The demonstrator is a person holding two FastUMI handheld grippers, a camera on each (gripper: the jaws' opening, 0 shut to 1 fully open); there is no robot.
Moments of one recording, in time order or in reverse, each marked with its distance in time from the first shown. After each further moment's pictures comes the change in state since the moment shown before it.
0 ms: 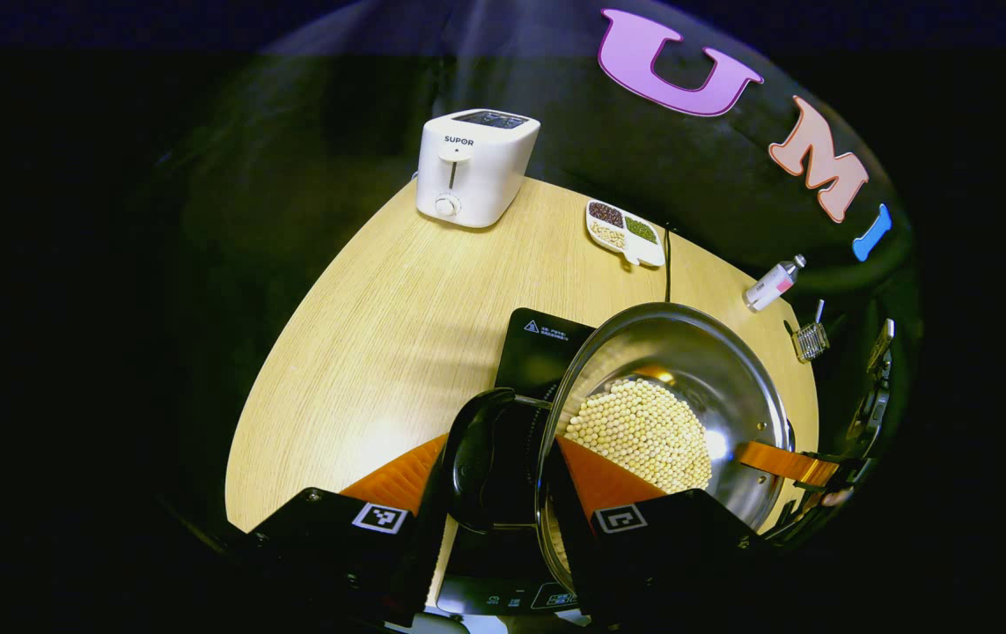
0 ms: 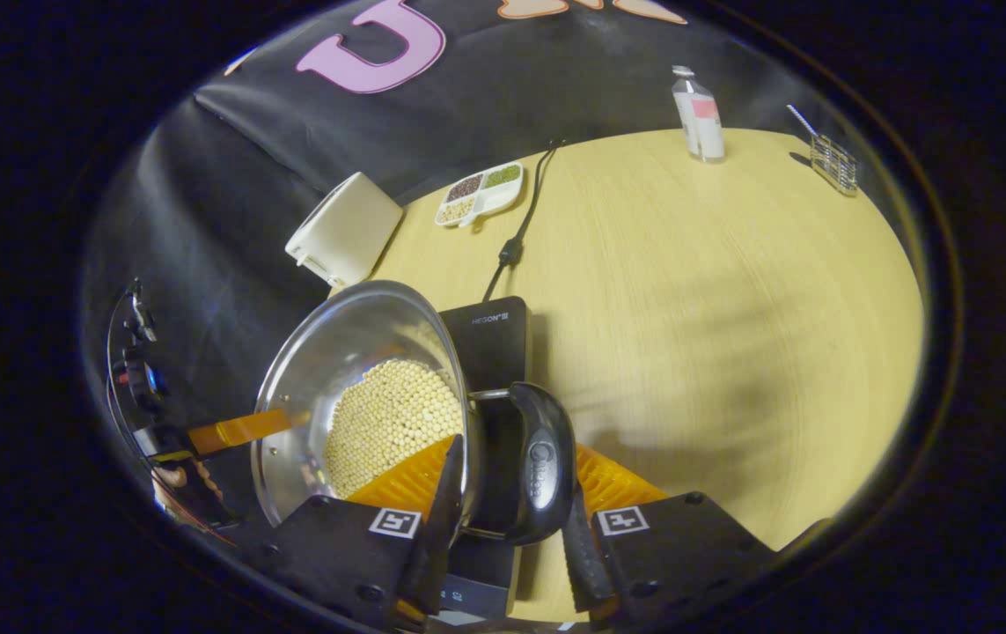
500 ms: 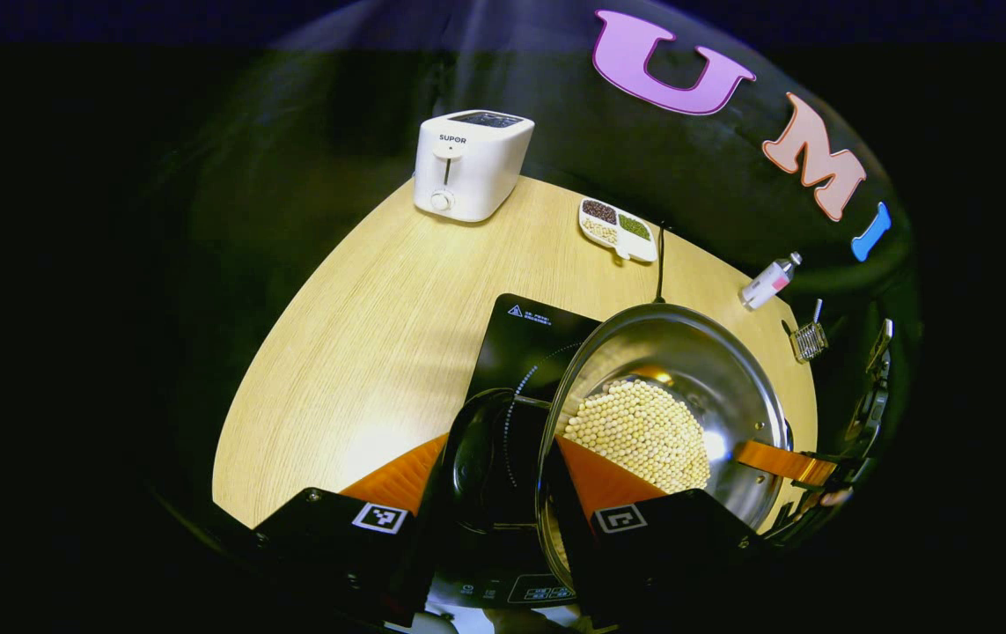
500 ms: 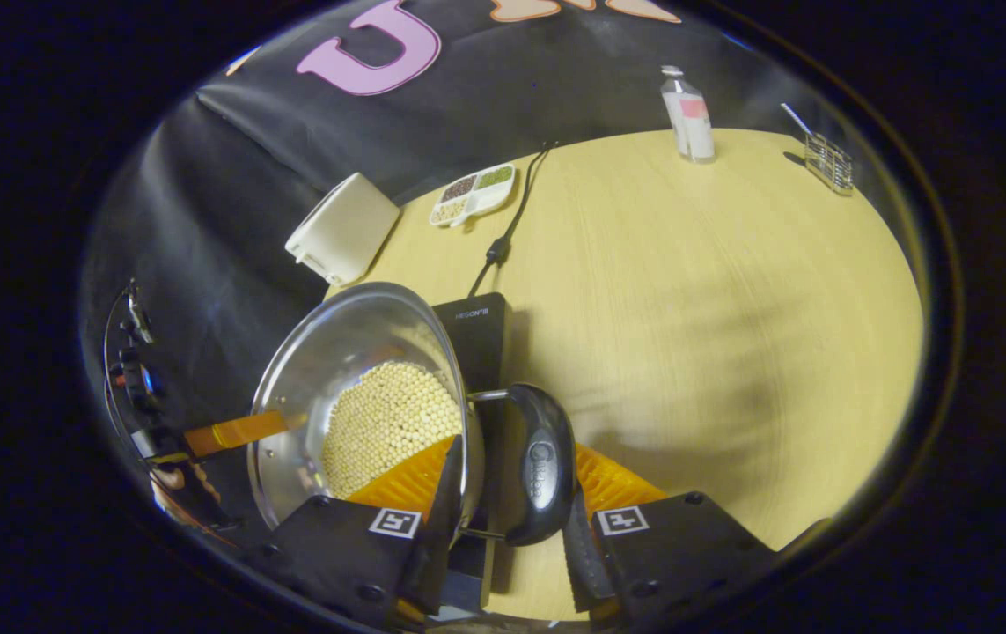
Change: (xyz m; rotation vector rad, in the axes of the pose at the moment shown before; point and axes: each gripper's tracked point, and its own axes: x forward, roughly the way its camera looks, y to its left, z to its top) left arm -0.008 -0.018 -0.017 -0.019 -0.011 0.015; right arm -0.009 -0.021 -0.002 -0.017 -0.001 0.002
